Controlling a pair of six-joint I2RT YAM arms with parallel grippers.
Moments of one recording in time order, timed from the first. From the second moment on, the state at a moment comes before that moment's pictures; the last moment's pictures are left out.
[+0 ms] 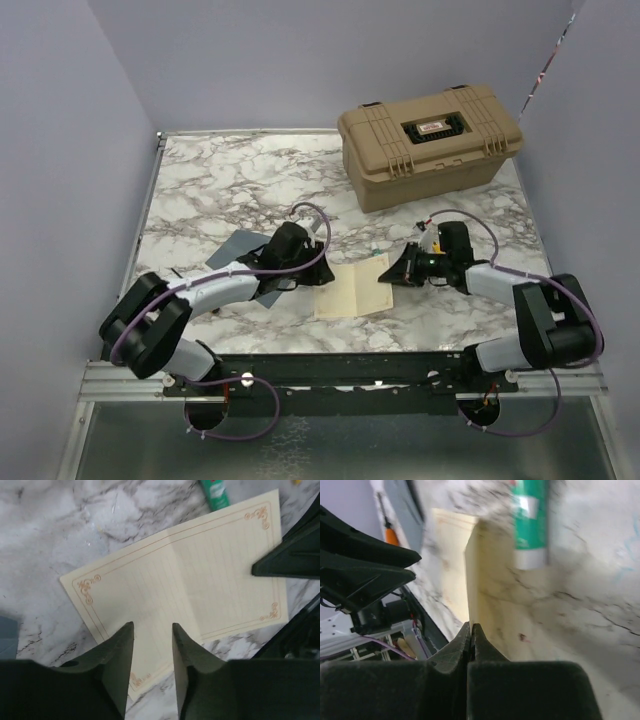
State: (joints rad) left arm -0.72 1.48 0.64 0.09 0.24 -0.60; right arm 0.21 1.47 0.45 0.15 -0.80 0.63
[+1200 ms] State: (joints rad) left arm -0.72 1.09 0.96 0.07 -0.13 -1.77; right arm 0.32 1.30 1.00 0.81 -0.57 1.53
